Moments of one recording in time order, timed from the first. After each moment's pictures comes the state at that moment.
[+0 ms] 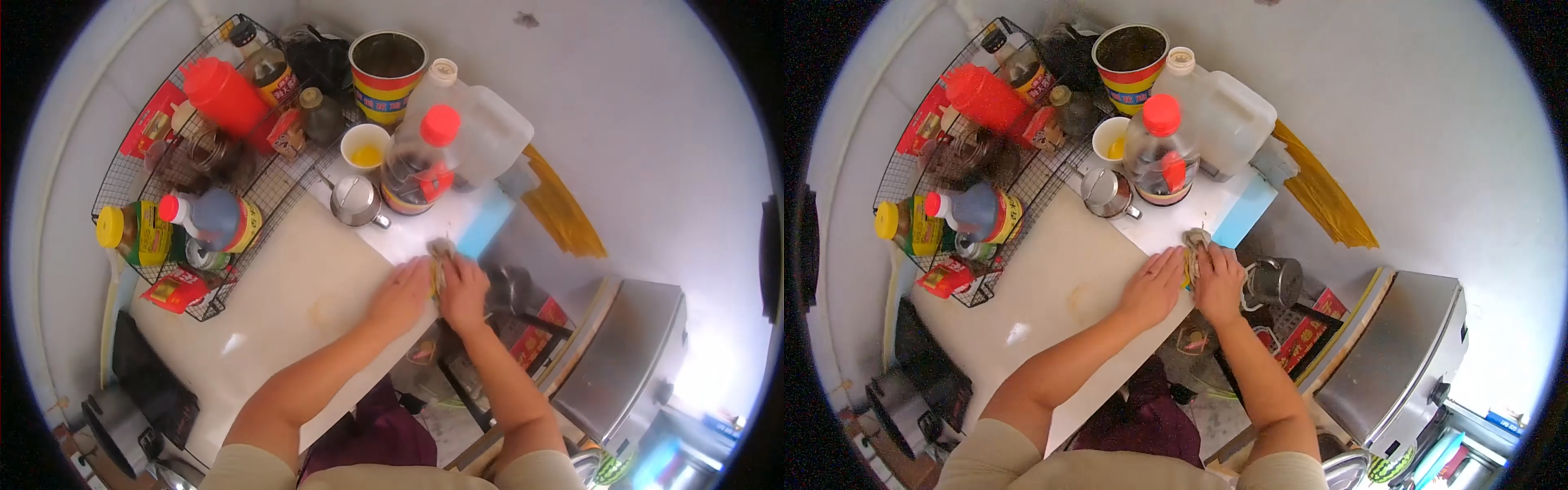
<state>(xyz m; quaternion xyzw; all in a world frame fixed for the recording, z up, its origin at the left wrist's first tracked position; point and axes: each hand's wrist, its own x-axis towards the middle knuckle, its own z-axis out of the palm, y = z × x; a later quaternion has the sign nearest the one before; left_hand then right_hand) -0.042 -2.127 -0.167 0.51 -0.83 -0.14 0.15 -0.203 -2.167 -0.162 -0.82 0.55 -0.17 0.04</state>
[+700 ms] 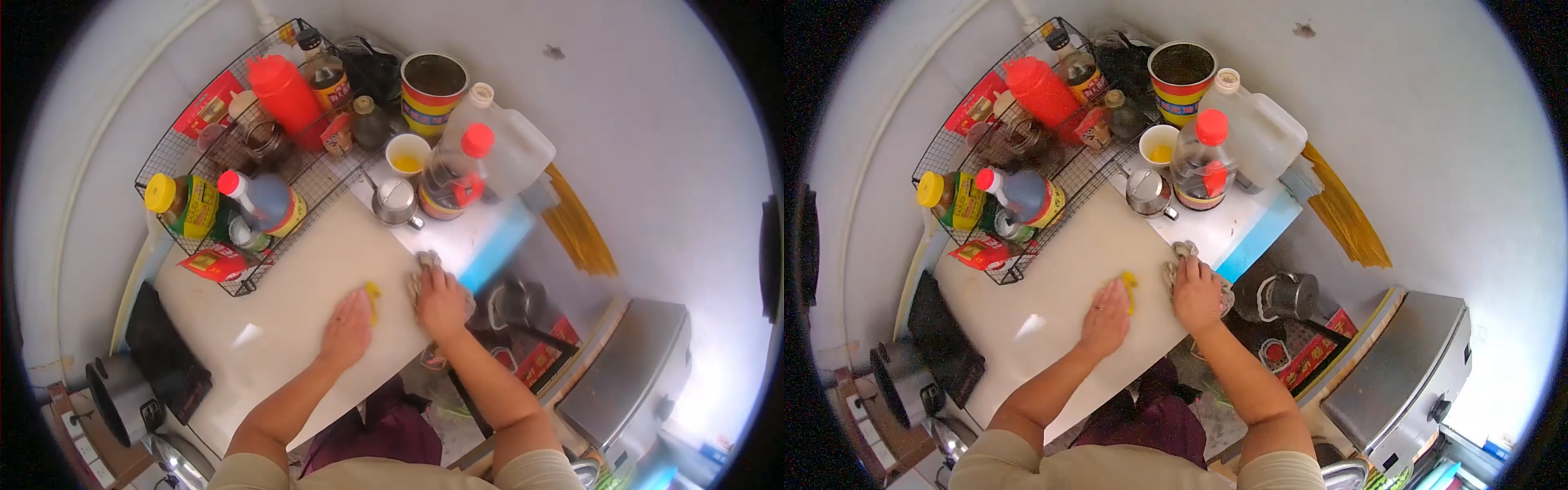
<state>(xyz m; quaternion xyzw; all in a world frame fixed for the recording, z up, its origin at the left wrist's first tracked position) 0.061 -2.022 -0.156 0.64 -0.76 -0.12 0.07 -0.128 -2.127 -0.139 -0.85 0.52 -0.04 0.11</state>
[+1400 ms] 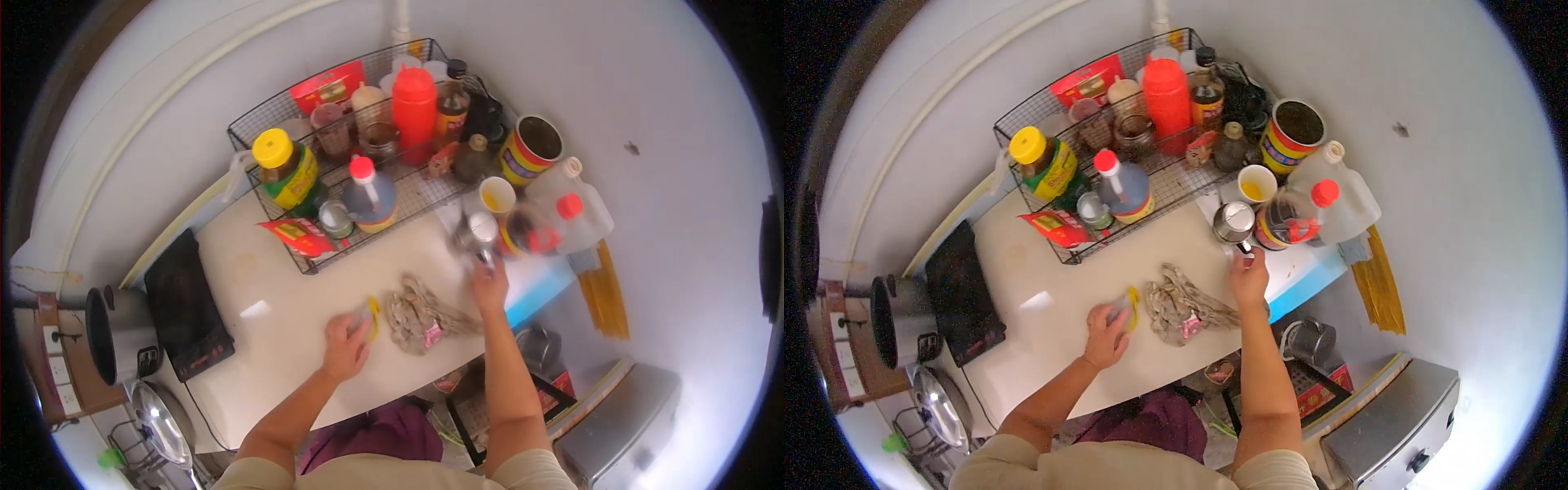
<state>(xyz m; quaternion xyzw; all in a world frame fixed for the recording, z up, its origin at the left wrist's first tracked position) 0.126 -1.935 -0.145 0.73 -0.62 -0.14 0.27 -0.084 -2.200 -0.163 -0.63 0.62 -0.29 0.37</state>
